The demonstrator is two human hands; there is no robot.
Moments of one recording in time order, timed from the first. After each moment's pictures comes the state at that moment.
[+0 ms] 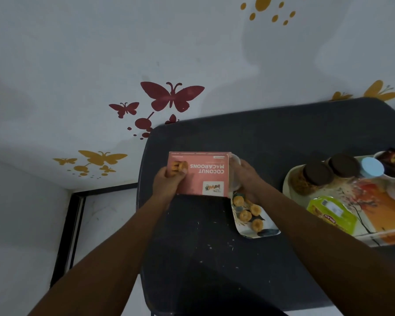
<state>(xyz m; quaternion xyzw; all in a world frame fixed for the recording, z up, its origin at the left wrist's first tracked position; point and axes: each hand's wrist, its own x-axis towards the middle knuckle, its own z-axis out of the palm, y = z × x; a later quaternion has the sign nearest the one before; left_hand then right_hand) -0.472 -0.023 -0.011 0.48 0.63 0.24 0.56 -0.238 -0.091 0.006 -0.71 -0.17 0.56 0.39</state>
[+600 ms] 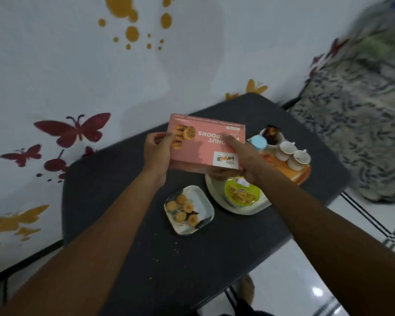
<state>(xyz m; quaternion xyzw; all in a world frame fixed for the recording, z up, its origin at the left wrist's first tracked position) -0.262 -0.080 0.111 0.56 0.45 0.30 0.62 -0.097 -0.238 0.111 -0.68 -0.07 0.42 0.60</state>
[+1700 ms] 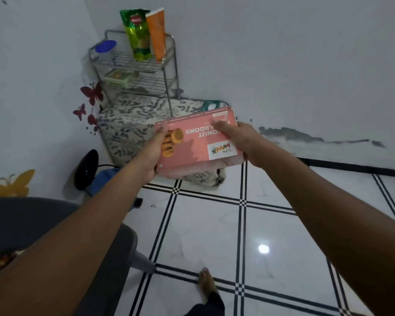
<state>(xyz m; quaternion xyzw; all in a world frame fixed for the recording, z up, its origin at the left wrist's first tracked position) 0.385 -0.643 0.168 0.70 0.11 -0.12 0.69 0.380 -0.884 0.211 -0.75 0.09 0.12 0.65</state>
